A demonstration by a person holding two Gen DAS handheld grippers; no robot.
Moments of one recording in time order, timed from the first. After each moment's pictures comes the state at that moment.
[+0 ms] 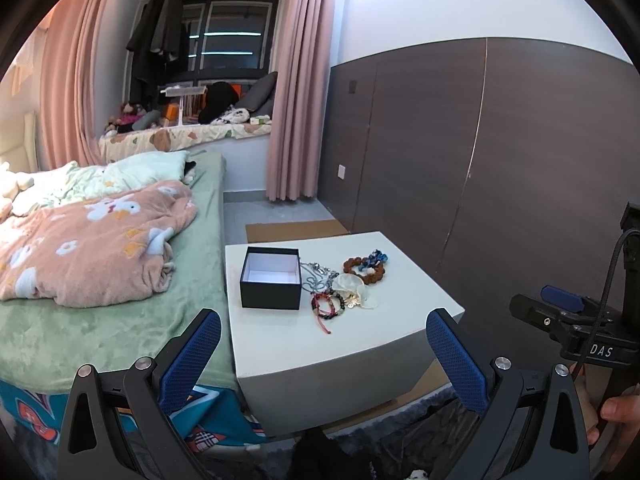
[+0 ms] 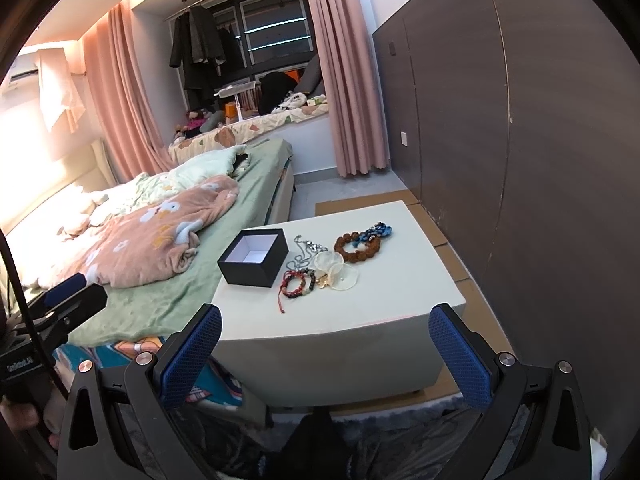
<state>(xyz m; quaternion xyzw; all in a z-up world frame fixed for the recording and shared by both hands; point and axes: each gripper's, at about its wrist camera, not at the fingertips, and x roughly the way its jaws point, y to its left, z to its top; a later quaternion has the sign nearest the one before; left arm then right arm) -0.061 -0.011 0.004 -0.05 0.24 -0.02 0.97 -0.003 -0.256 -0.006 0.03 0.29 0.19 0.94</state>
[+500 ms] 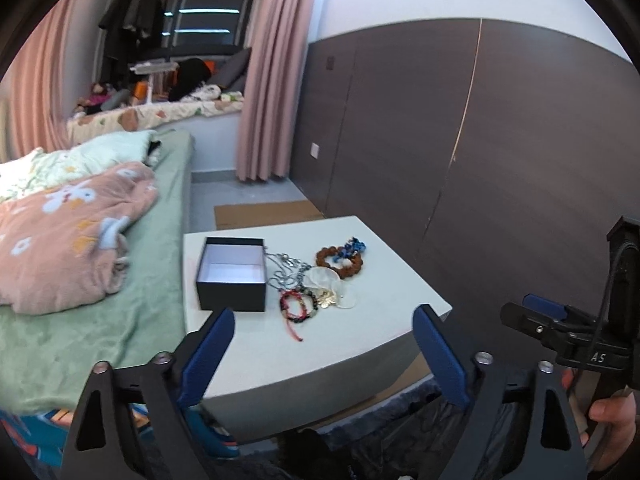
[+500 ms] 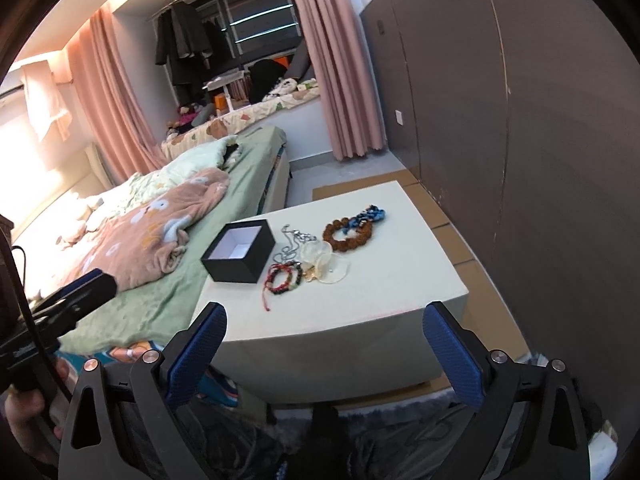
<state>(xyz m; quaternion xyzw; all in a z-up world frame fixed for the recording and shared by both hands) 0.015 -0.019 -0.018 -0.07 0.28 -0.08 0.95 0.040 -0.278 -0.028 0.06 0.33 0.18 0.92</state>
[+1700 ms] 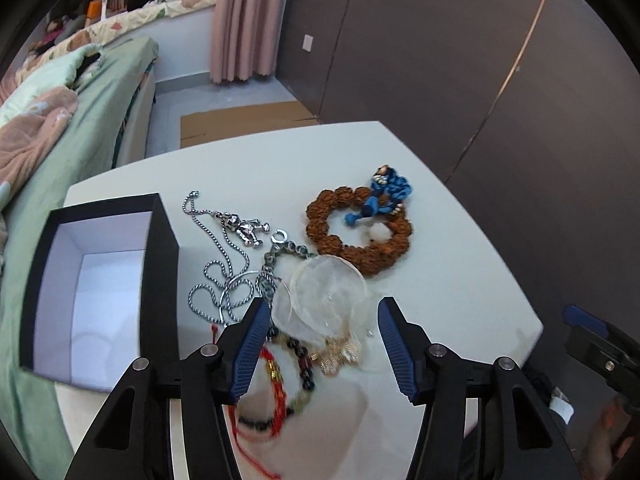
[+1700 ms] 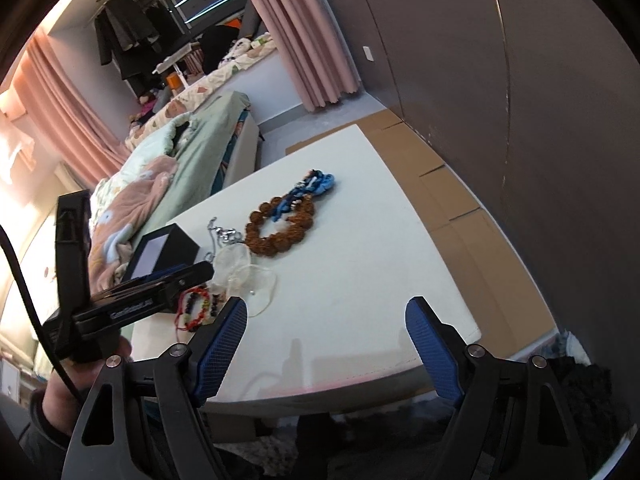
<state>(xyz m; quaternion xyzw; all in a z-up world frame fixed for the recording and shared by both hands) 0.253 -0.050 -0.147 -0.06 0.46 -0.10 0.88 0.202 -0.307 -0.119 0.12 0.43 0.17 0.88</state>
